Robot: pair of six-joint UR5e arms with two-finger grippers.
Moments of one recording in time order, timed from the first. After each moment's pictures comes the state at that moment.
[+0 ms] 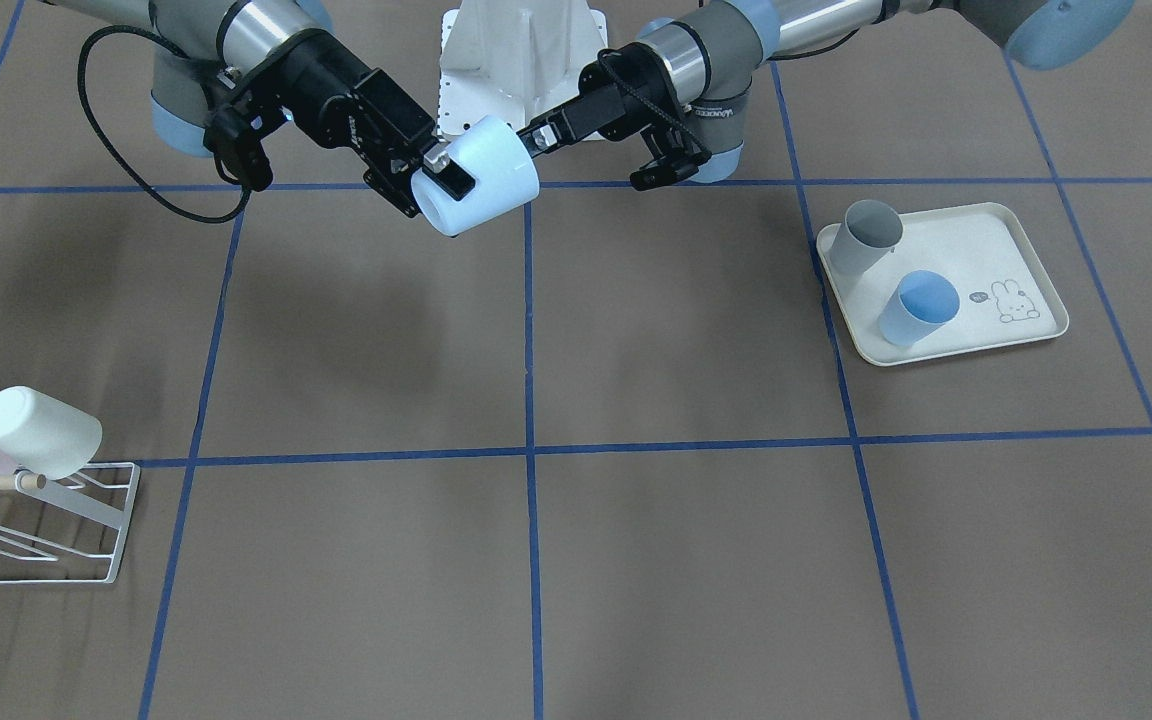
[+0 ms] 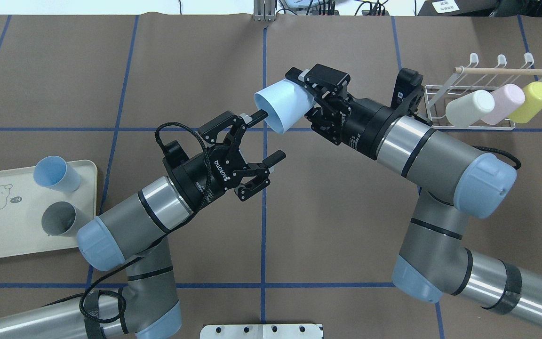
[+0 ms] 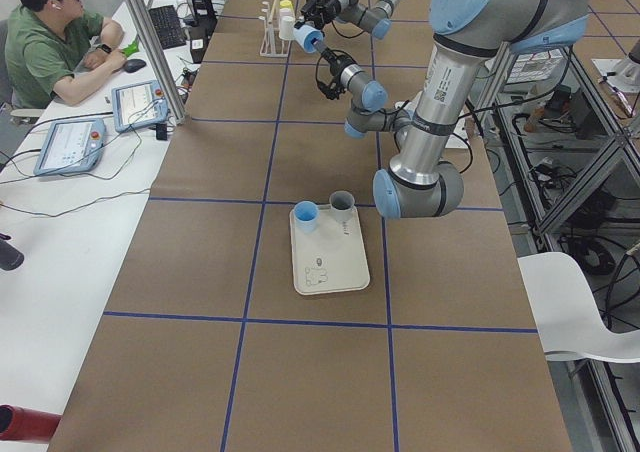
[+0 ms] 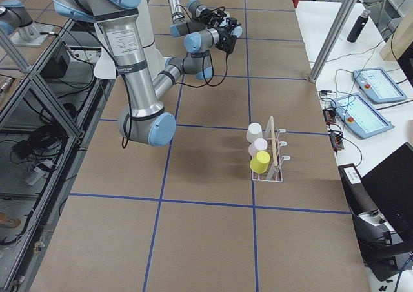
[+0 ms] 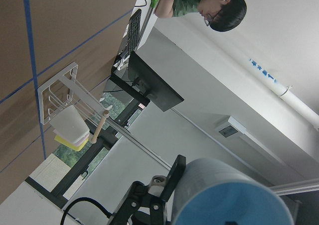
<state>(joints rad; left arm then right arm) -0.32 -2.16 -1.54 -3.32 -1.18 -2.42 0.53 -1.18 1.83 -0.31 1.34 2.01</state>
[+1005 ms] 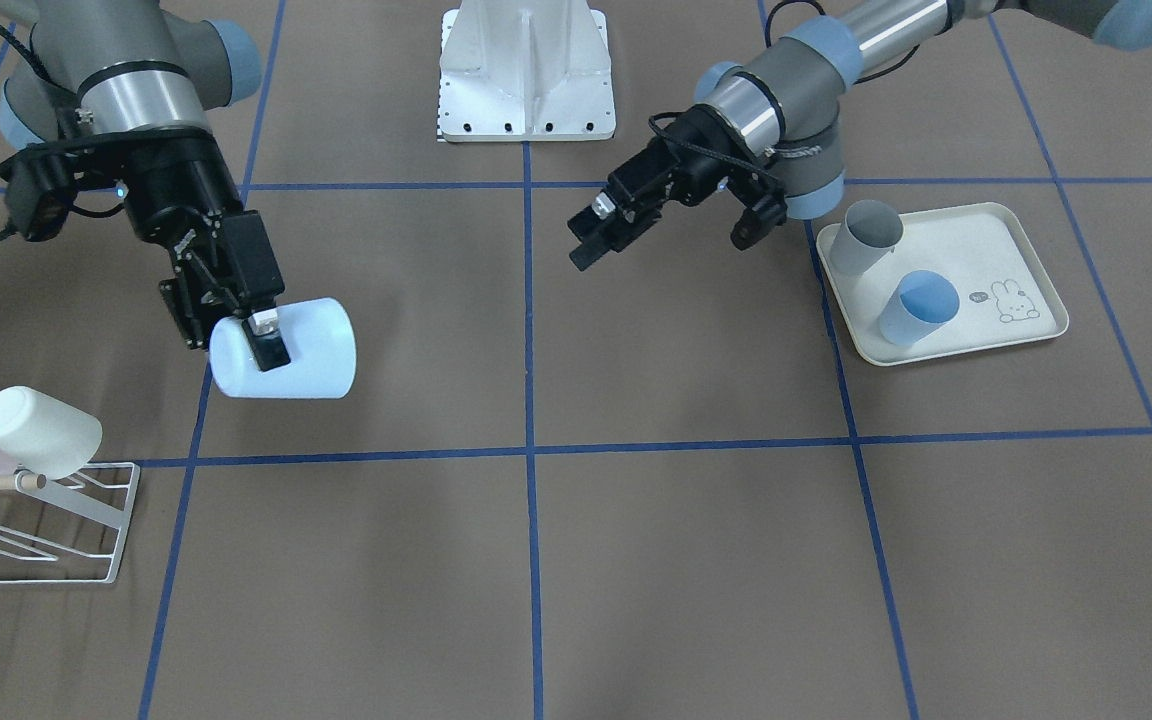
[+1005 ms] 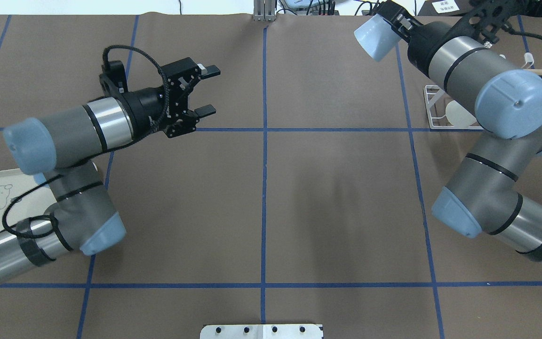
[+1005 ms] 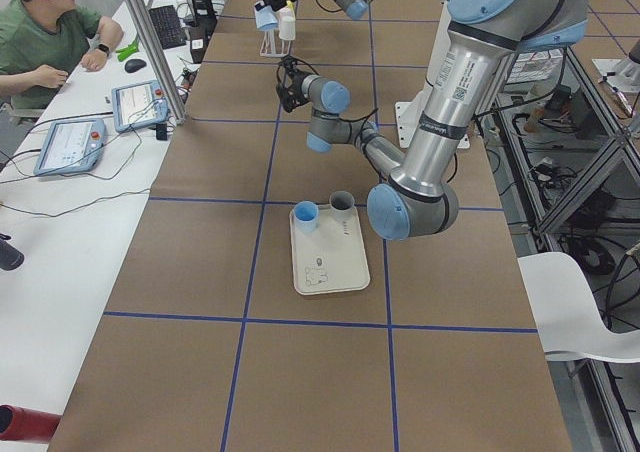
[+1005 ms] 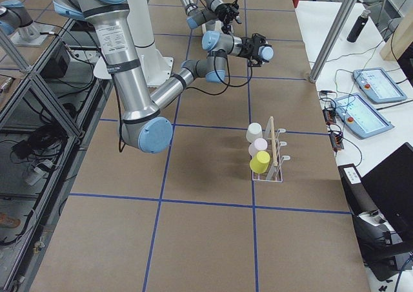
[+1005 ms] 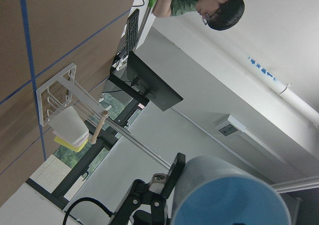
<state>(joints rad) -0.71 -2.03 -1.62 -2.88 -1.66 -2.13 0.79 -1.22 1.84 -0.83 1.22 1.49</state>
